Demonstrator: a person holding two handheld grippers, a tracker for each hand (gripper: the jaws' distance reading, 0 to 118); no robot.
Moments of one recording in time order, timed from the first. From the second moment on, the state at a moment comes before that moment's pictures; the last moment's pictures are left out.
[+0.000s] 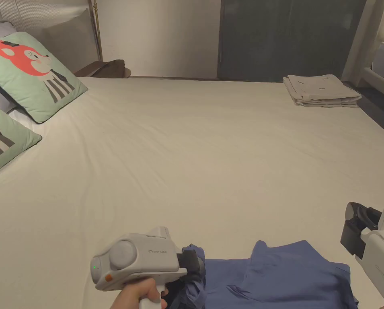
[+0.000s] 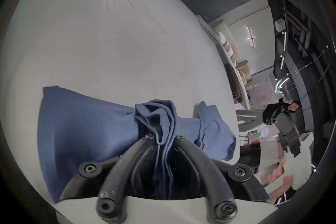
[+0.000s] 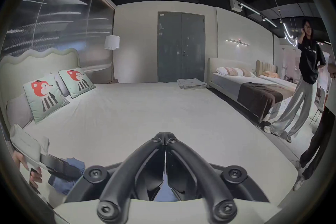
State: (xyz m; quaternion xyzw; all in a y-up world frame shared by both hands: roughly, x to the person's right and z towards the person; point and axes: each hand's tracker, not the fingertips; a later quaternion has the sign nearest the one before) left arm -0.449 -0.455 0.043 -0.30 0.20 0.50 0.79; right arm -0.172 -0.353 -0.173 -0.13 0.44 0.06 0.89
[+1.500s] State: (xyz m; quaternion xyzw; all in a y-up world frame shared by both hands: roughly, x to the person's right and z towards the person) left arm -0.359 -0.442 0.037 -0.21 0.21 0.35 0.89; right arm -0.162 -0.360 -0.184 -0.14 0.44 0.04 0.88
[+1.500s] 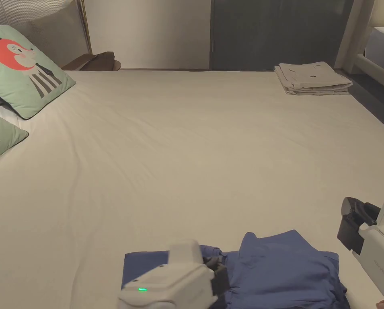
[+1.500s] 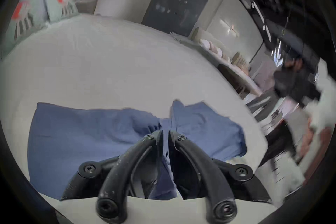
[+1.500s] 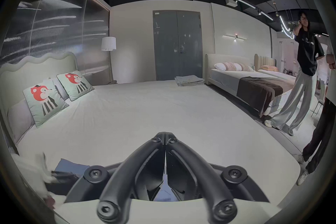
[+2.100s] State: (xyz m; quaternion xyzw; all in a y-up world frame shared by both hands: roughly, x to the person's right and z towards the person) left arm -0.522 -0.467 0.207 -0.19 0.15 0.60 0.77; right arm -0.182 -0.359 -0.172 -0.14 0.47 0.05 0.87
